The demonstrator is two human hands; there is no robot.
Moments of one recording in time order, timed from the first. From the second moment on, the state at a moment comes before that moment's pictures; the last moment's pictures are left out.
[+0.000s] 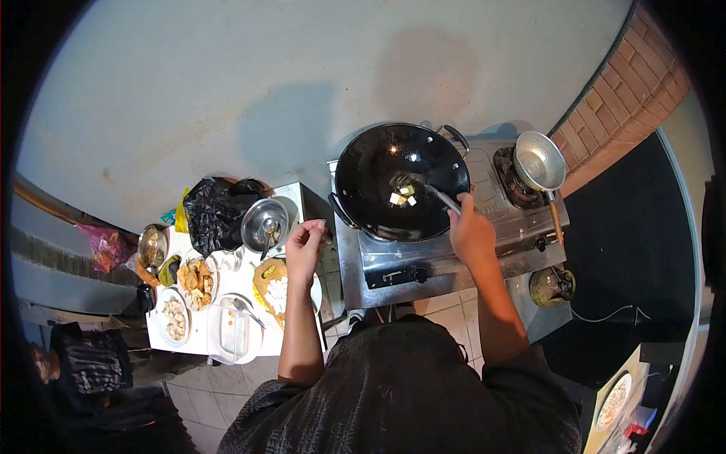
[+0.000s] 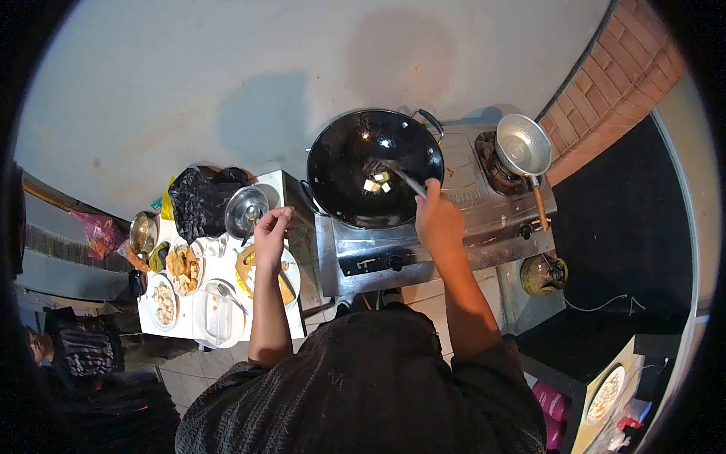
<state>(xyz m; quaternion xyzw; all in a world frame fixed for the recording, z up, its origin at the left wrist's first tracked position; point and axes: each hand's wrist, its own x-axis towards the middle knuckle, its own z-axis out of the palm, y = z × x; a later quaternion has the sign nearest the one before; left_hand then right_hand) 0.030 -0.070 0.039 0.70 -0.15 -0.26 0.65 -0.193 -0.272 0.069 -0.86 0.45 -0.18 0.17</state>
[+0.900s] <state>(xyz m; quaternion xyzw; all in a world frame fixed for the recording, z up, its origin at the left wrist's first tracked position) 0.040 -0.078 0.041 0.70 -0.17 -0.23 0.66 -0.196 -0.274 0.073 -0.87 0.38 -0.23 0.21</state>
